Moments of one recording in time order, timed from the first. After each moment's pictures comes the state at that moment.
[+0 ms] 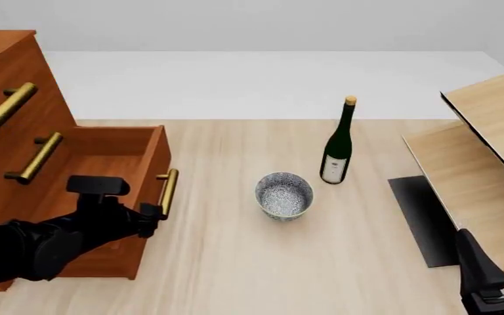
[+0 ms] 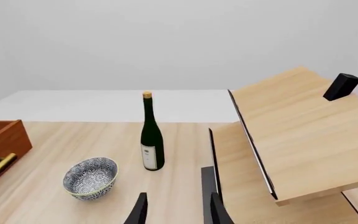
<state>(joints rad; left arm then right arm) -0.28 1.43 -0.44 -0.23 -0.16 0.05 0.00 0.00 0.03 0.02</state>
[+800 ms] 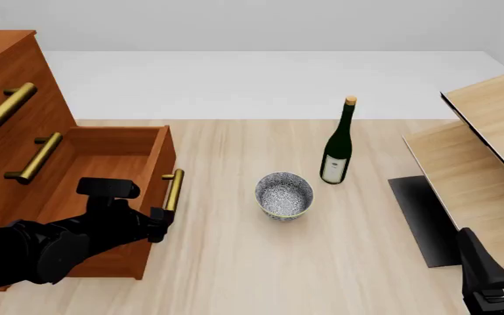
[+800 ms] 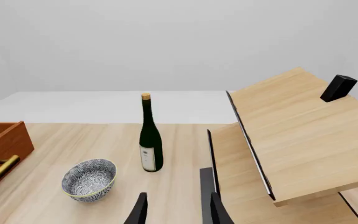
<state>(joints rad) -0.36 1.41 -0.44 -0.18 -0.16 0.05 0.00 -0.01 0.04 0.02</state>
